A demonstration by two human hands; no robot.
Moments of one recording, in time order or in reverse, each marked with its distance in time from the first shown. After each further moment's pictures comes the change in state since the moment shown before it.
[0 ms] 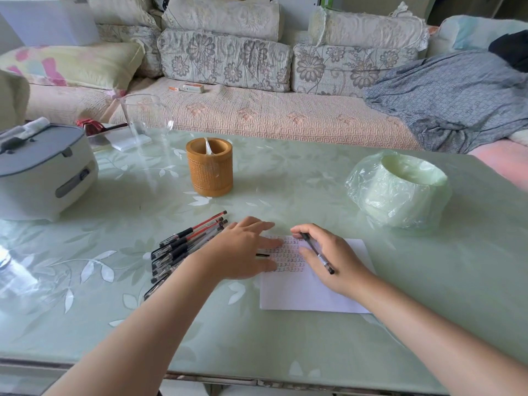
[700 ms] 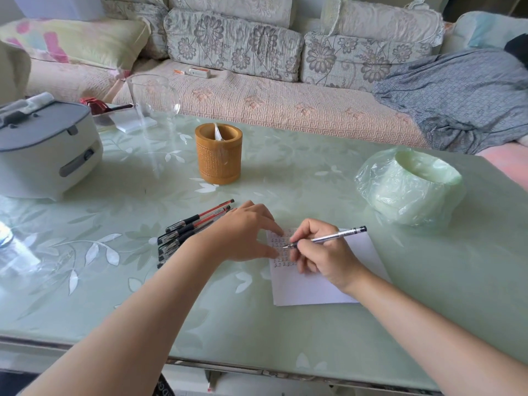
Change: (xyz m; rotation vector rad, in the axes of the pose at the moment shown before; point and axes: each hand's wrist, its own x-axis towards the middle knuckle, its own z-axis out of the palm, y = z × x) left_hand -0.002 -0.014 -0.007 -0.211 0.092 -0.013; right_hand 0.010 -0.042 0.021 0.629 -0.014 0.269
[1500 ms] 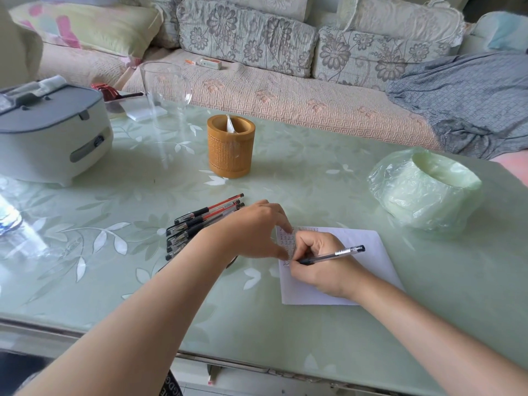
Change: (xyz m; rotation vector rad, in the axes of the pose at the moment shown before) left_hand 0.001 0.004 0.001 -0.037 -0.018 0.000; right_hand -0.003 0.007 0.008 -0.330 -0.161 -0.058
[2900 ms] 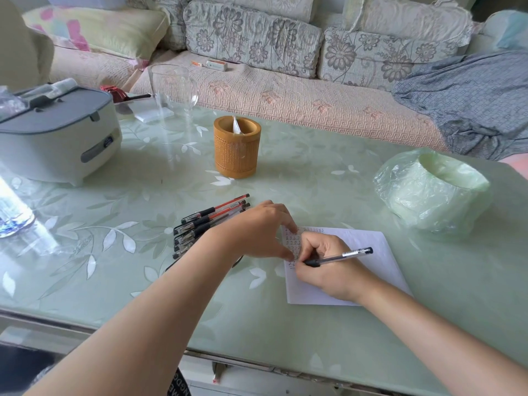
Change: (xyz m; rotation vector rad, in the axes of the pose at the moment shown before) left_hand -0.001 0.000 0.001 -0.041 -0.008 -0.014; right_hand -0.002 0.003 0.002 -0.032 0.012 -0.043
